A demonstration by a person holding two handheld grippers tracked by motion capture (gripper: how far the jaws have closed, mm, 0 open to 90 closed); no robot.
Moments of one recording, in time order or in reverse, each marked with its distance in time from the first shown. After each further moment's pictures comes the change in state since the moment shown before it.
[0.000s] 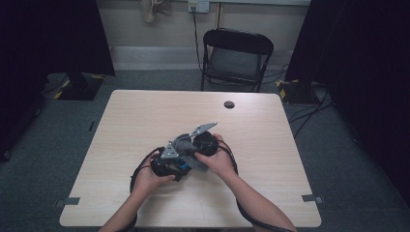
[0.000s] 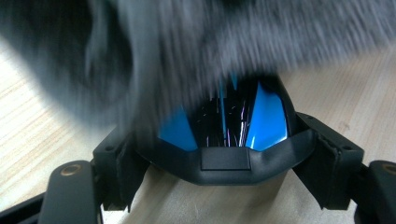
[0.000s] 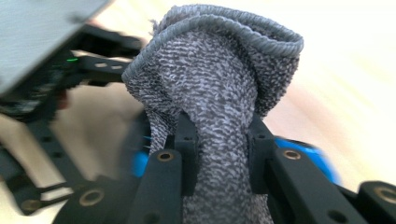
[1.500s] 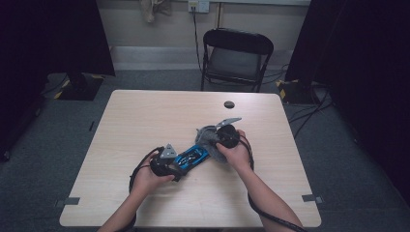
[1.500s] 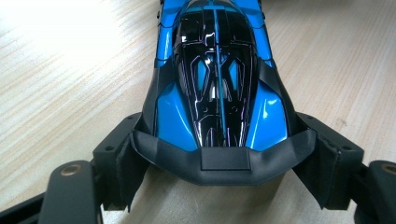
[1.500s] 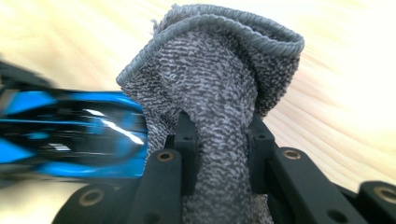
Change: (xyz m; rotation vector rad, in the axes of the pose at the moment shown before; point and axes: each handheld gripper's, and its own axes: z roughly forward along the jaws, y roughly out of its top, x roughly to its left) left arm 0.001 0.000 -0.002 0.011 -0.007 0.001; right arm -0.064 -0.033 -0.023 0.005 -0.189 0.178
